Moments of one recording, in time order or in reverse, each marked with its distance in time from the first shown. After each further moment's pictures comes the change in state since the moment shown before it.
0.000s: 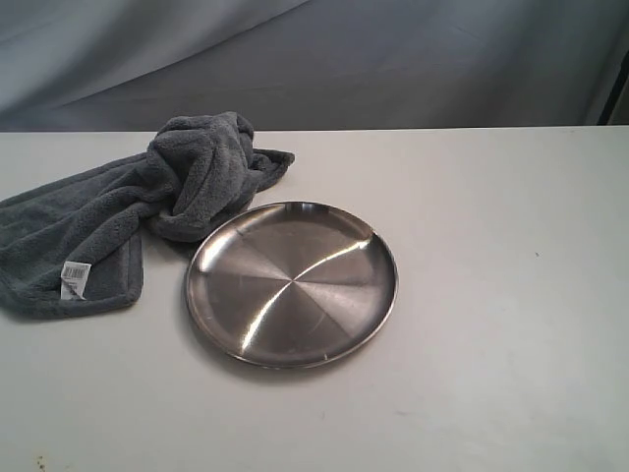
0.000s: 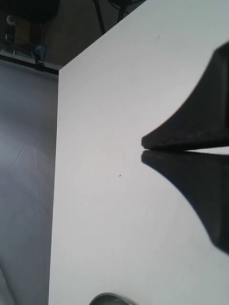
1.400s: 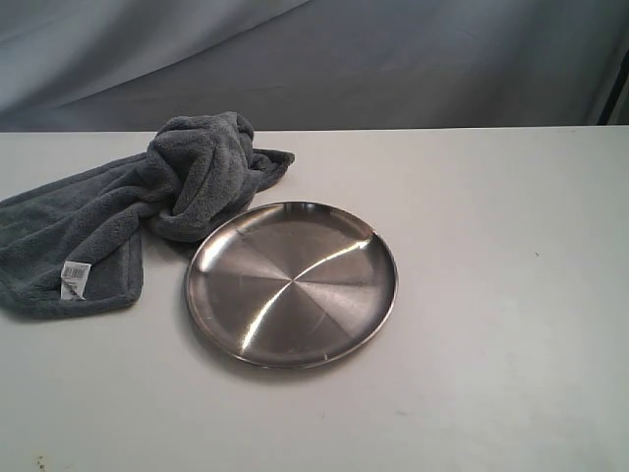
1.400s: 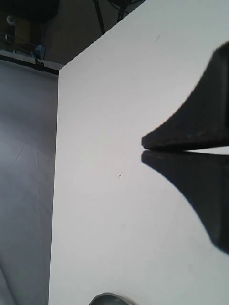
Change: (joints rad) left arm 0.000 0.160 -0.019 0.239 -0.792 -0.508; right arm 0.000 0.000 0.000 0.000 0.000 0.000
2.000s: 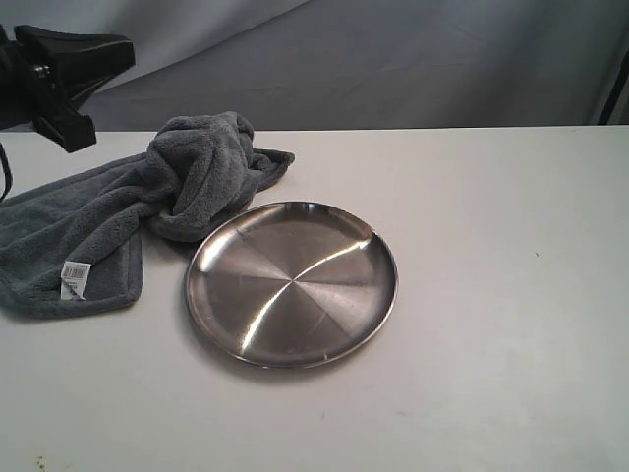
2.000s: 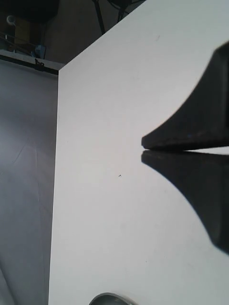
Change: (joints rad) left arm 0.000 1.266 -0.795 0.860 -0.368 -0.232; right arm 0.000 0.000 0.000 0.000 0.000 0.000
